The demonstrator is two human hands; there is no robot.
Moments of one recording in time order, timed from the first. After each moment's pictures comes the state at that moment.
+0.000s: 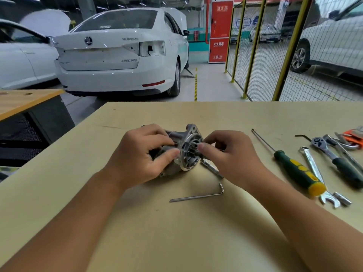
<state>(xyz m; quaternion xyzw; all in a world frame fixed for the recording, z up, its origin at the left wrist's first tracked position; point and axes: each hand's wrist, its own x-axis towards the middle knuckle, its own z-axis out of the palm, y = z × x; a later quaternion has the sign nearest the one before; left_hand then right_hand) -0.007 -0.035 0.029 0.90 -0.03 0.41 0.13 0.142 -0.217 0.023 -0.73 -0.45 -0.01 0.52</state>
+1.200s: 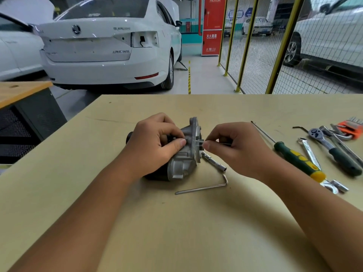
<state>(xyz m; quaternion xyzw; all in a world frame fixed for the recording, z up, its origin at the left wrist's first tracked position) -0.002 -0.042 0.035 0.90 0.06 0.33 0.27 0.140 -0.228 0.036 -0.73 -0.53 -0.03 0.43</state>
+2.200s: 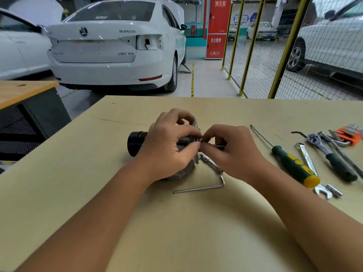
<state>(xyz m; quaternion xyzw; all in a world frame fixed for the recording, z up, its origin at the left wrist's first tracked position) 0.011 -0.071 0.034 0.91 0.03 0.35 0.20 0.140 -0.220 0.027 -0.70 -0.54 -0.10 0.45</state>
